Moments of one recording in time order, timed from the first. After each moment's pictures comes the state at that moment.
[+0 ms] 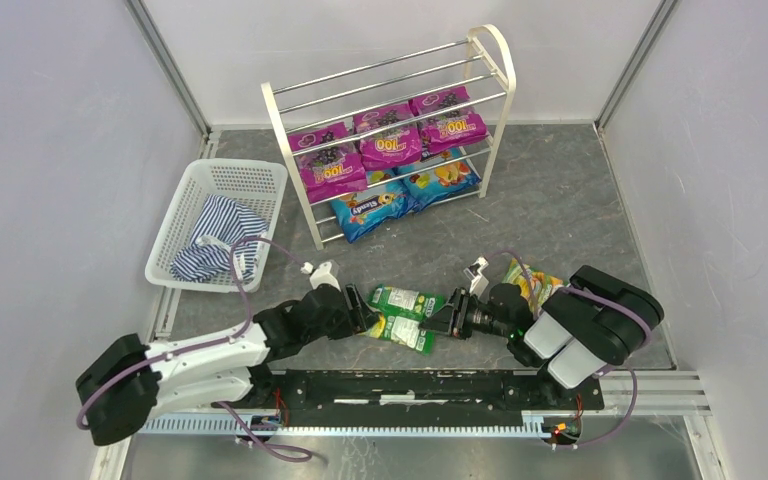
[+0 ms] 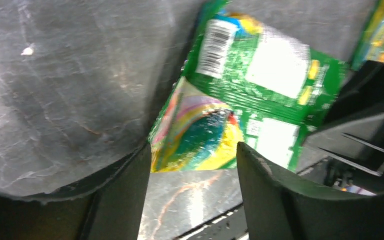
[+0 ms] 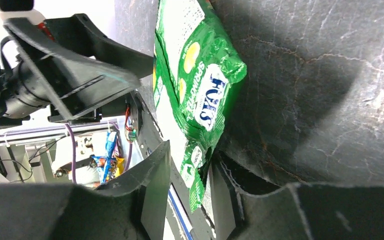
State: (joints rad) left arm -0.97 0.92 0.29 -0.08 -0.19 -1.08; right arm 0.70 1.58 0.02 1.18 -0.47 1.10
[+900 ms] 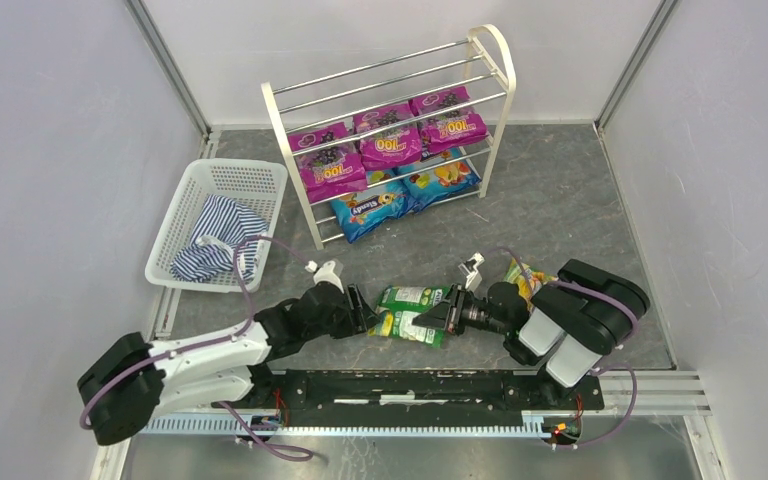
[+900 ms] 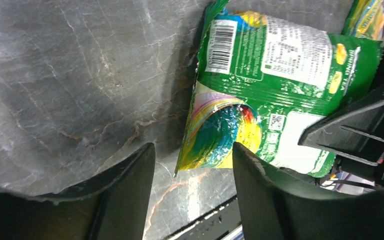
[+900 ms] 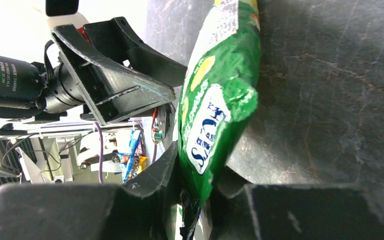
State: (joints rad) left arm -0.93 1.02 0.27 0.04 -0.10 -1.04; right arm 0.72 1.68 0.05 1.34 -0.49 1.20
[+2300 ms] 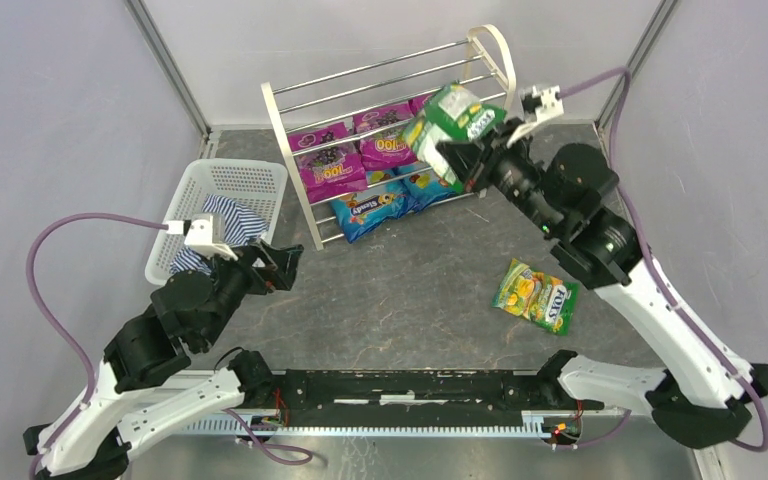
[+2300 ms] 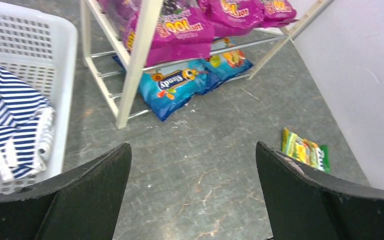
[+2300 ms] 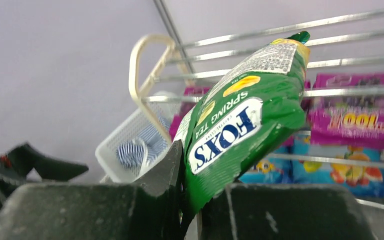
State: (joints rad) left arm -0.93 0.46 0.99 -0.73 -0.59 -0.53; right arm 0.73 1.05 1.38 -0.26 0.05 0.36
